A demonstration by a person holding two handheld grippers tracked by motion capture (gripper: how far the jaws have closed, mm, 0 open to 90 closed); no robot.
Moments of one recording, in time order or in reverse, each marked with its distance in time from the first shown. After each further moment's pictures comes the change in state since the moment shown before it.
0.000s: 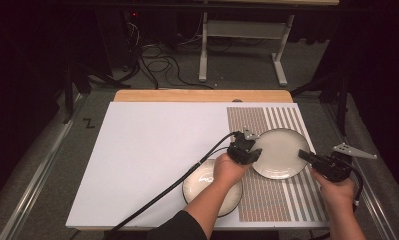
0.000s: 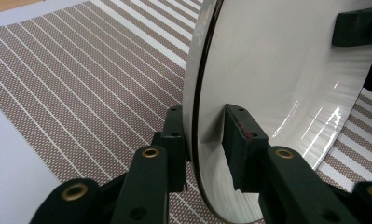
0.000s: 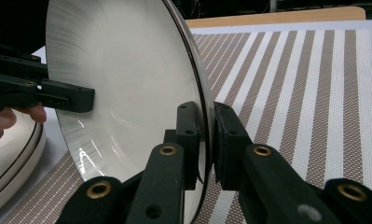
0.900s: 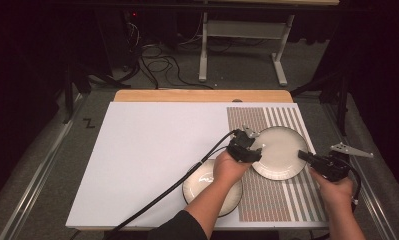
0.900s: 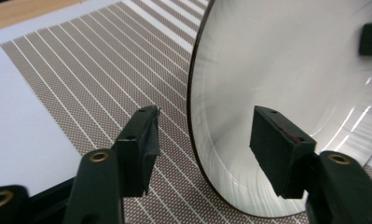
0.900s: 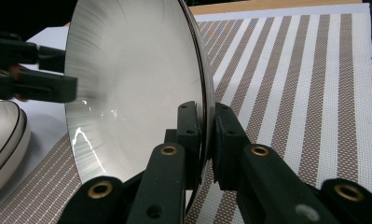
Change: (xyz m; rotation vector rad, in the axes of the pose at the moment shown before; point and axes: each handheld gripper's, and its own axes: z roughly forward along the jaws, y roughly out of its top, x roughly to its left) left arm 0.002 0.006 -0.004 0.010 0.102 -0.002; right arm -0.006 -0.003 0.007 0.041 -0.023 0.018
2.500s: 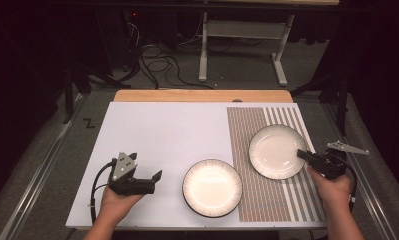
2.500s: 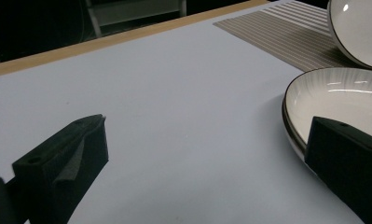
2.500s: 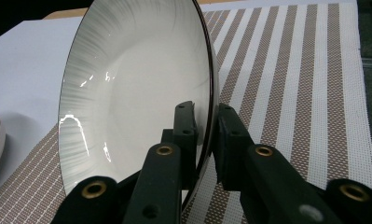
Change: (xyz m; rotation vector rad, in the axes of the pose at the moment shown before) left arm 0.136 -0.172 -0.240 -0.218 0.224 -0.024; right arm -0.002 0.002 0.009 0.034 -0.055 0.013
